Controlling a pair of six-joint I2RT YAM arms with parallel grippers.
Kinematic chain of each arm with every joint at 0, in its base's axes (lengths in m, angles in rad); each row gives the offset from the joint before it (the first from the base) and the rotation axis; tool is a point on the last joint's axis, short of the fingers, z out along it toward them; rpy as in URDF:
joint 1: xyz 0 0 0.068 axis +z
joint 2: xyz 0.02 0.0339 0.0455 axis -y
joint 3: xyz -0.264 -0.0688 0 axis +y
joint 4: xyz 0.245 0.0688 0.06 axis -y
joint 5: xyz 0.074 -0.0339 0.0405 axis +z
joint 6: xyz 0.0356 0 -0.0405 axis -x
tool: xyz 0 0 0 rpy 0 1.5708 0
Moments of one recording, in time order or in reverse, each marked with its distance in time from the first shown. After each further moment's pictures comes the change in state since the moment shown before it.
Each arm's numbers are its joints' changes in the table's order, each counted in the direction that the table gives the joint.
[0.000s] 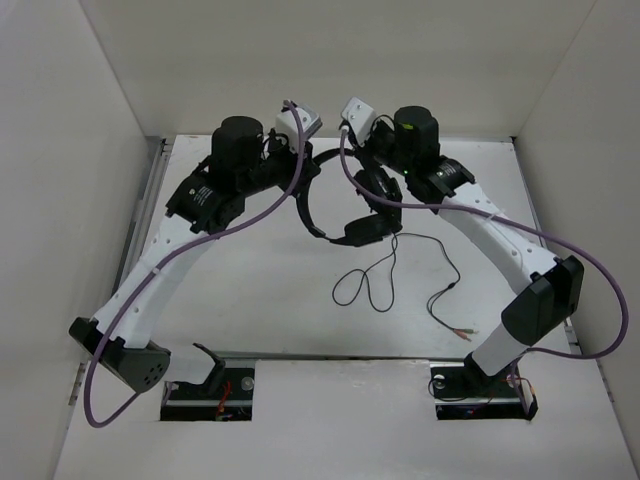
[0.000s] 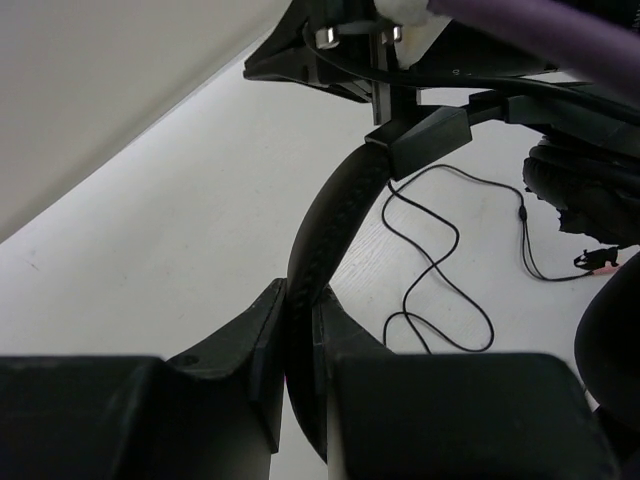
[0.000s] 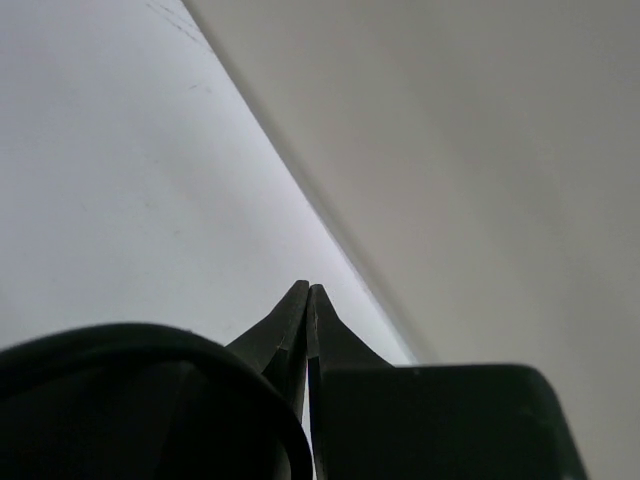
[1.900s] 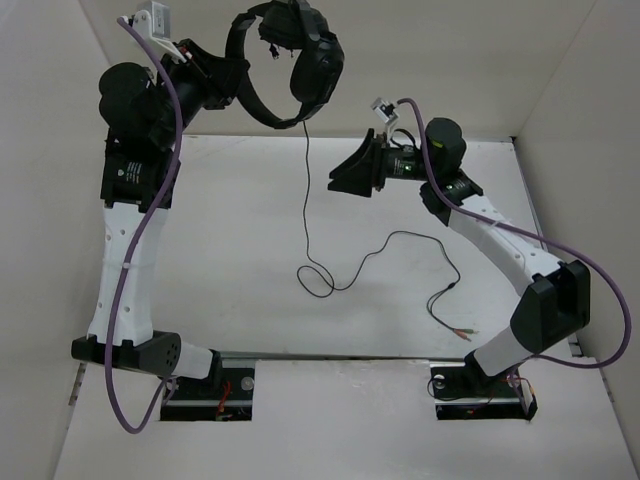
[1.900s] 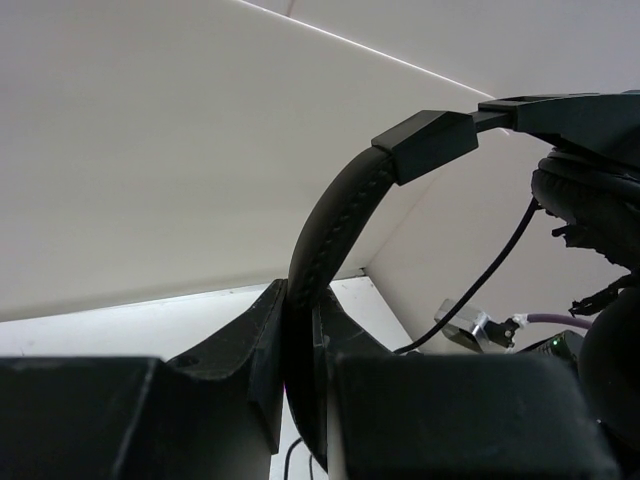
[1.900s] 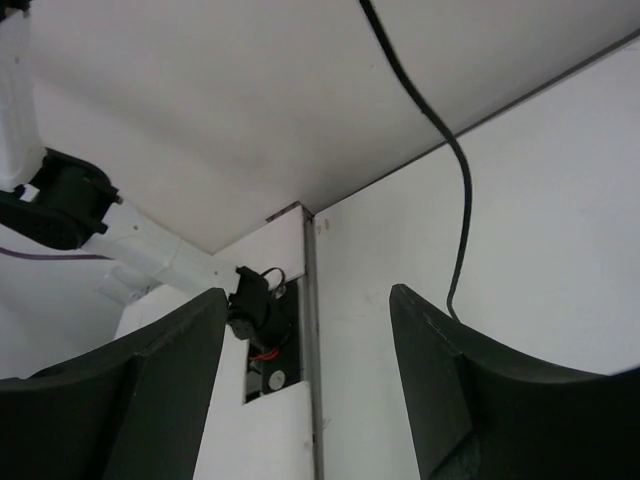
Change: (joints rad) left arm 0.417 -0.057 -0.317 0.262 -0.076 0.627; right arm -0.113 0.071 0.248 0.500 0.956 -1.321
